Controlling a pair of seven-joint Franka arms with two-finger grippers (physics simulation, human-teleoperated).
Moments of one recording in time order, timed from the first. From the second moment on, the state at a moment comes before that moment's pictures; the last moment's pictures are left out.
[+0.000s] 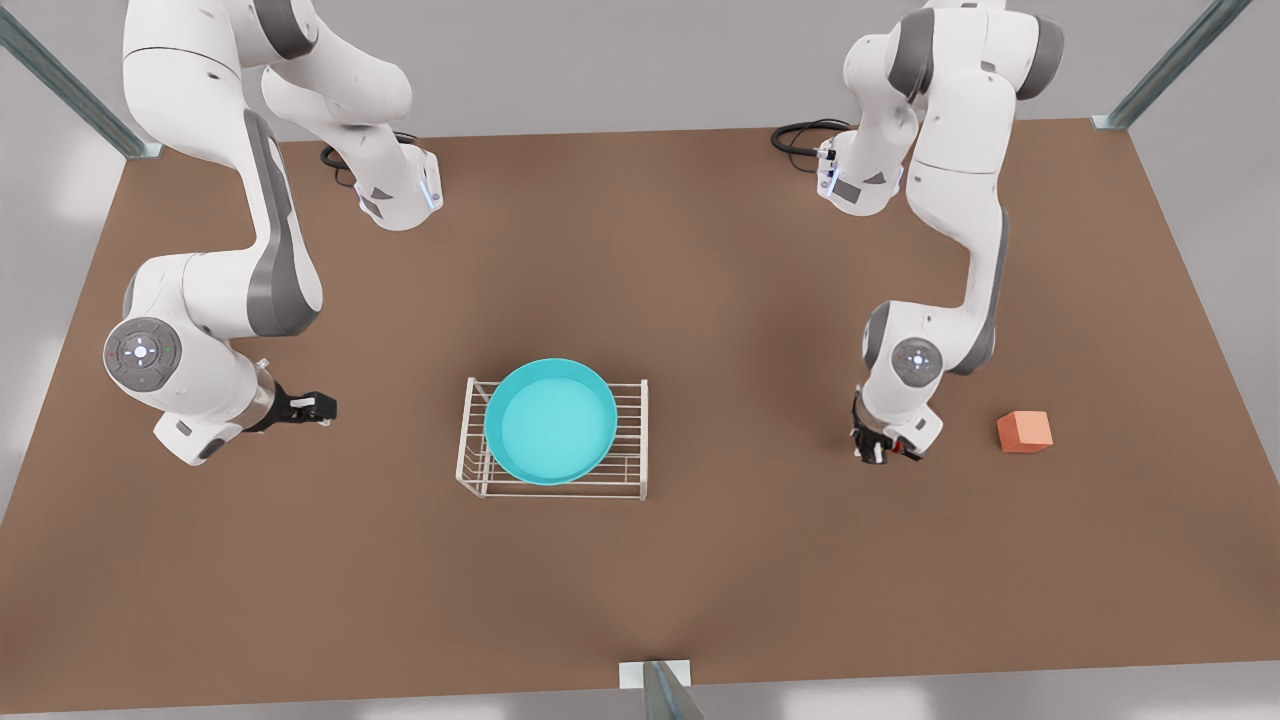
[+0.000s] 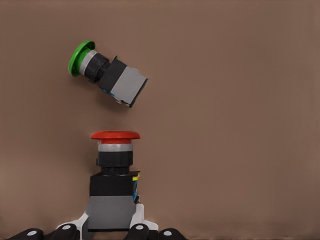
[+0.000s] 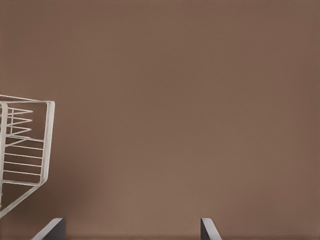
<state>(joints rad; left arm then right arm) -0.36 0.49 0.13 -1.97 0.02 2.54 -1.83 -0.05 0.28 0.13 -1.58 -0.10 1.75 0.01</state>
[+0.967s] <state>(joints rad) -0.77 0.70 -0.11 -1.22 0.05 2.65 -2.16 -0.05 0.28 0.13 -1.57 -0.10 1.75 0.00</state>
